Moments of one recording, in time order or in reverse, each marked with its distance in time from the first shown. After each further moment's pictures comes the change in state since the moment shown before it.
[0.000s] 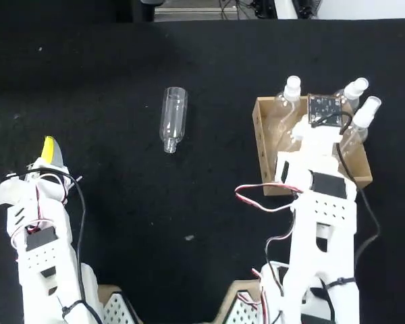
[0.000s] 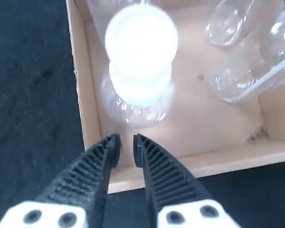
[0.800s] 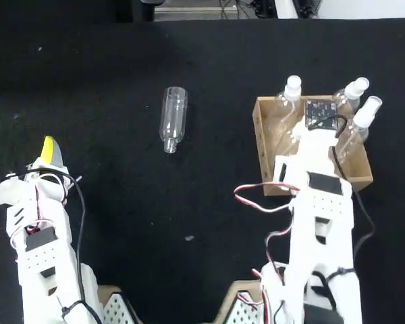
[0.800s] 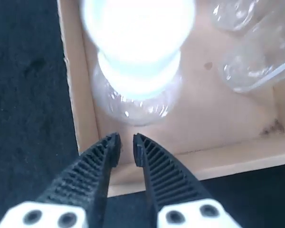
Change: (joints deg) left arm 0.0 0.0 0.0 0.0 0.0; right arm 0.0 5.5 2.7 -4.0 -0.1
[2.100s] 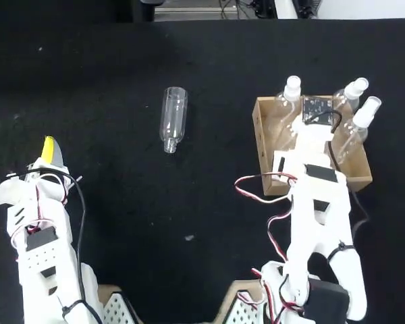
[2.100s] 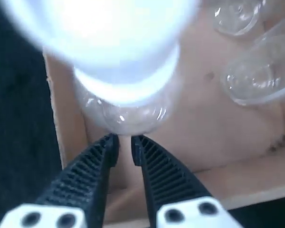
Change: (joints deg) left arm 0.0 0.0 0.0 0.0 0.0; right arm 0.0 9.6 -1.8 -9.7 0.0
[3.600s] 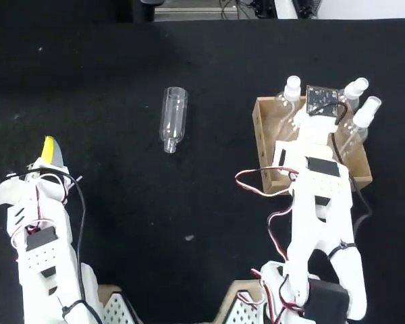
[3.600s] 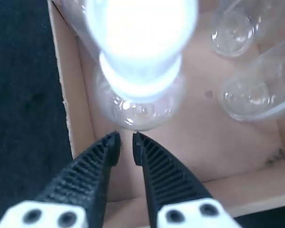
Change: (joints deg) left arm 0.0 0.0 0.0 0.0 0.0; right arm -0.8 0.1 -4.6 2.4 -2.8
